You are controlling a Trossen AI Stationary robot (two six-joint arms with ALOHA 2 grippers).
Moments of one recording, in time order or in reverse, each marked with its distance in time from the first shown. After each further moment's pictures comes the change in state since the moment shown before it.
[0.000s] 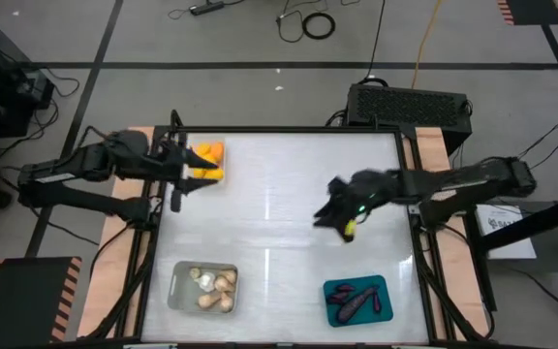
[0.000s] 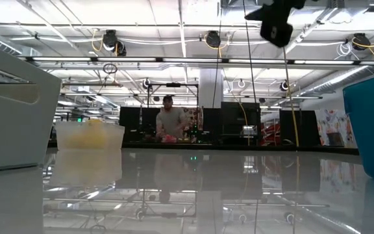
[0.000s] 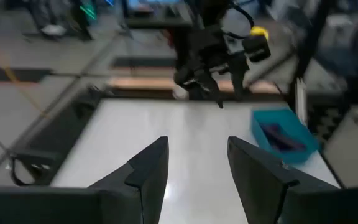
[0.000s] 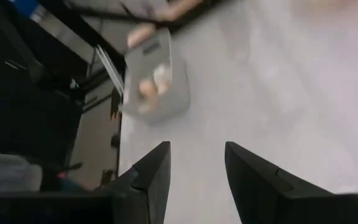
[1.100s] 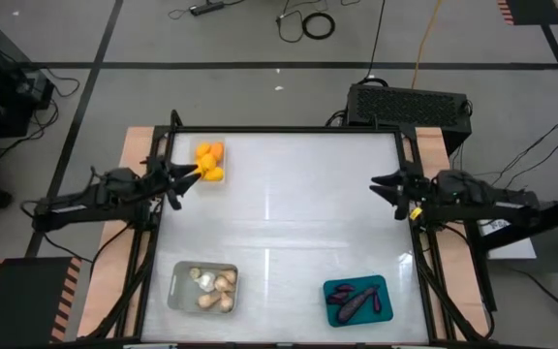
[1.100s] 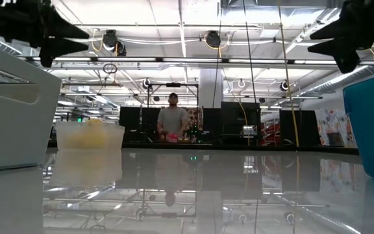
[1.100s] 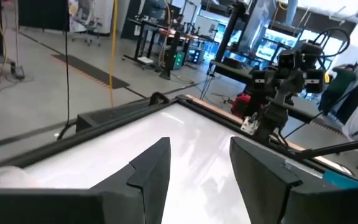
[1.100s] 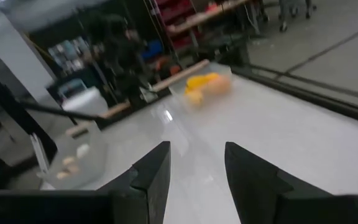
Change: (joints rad) left arm 0.052 -0.711 -0.823 0.361 -0.338 -0.336; right arm -0.103 -1.024 -0.544 -0.120 0.397 -0.145
